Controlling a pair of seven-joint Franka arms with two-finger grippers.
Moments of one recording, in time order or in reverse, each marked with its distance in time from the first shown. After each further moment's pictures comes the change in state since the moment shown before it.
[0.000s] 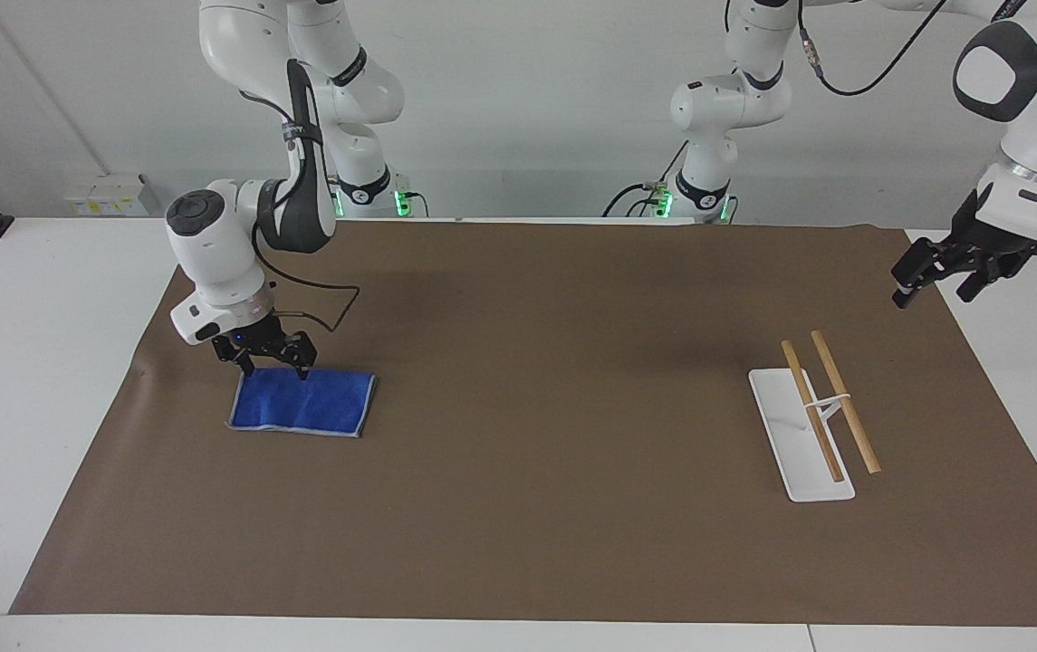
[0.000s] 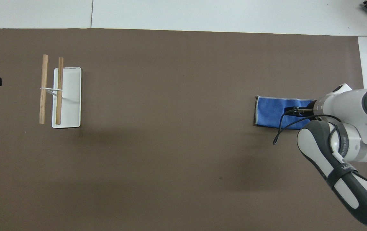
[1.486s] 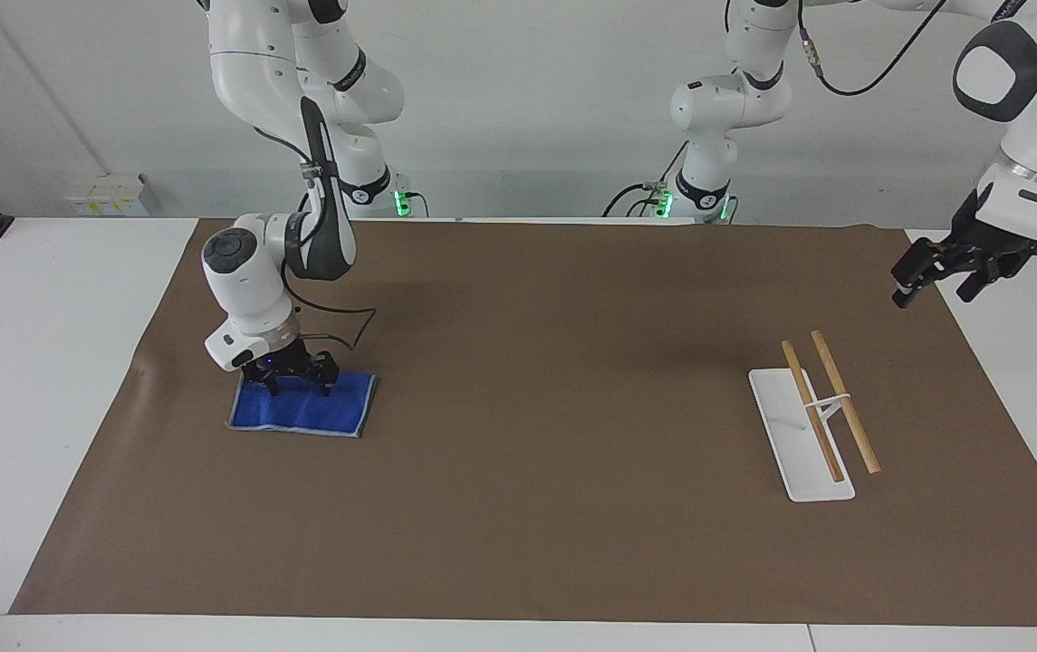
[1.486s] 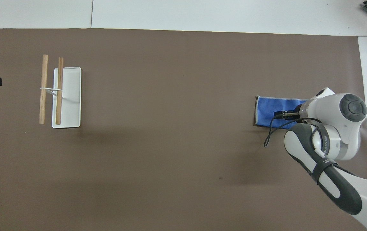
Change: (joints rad) left arm 0.000 0.000 0.000 0.000 0.000 0.000 0.000; right arm 0.025 0.076 0.007 -0.022 0.000 0.072 -0.028
